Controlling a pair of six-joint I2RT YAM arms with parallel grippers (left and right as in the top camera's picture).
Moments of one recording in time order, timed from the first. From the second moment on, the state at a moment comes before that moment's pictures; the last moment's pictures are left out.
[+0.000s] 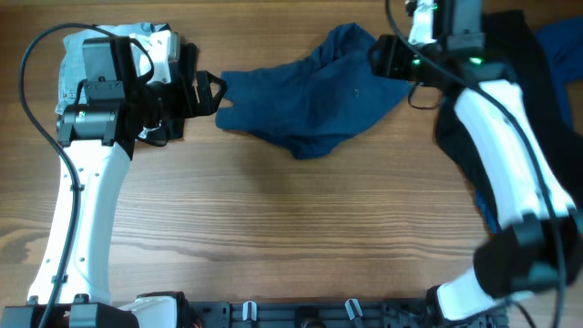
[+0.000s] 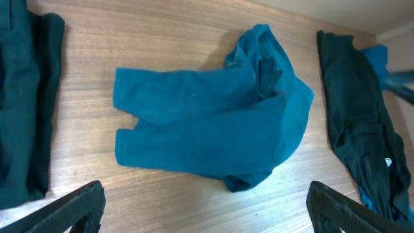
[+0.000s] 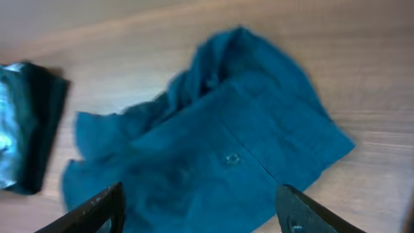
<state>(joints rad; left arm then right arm) 0.02 1.44 1.32 -0.73 0.49 -0.15 0.13 1.78 1.56 -0.65 -0.23 0.24</state>
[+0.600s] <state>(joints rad) 0.02 1.49 1.32 -0.75 0.49 -0.15 0.16 2.21 1.54 -0.05 -0.23 0.55</state>
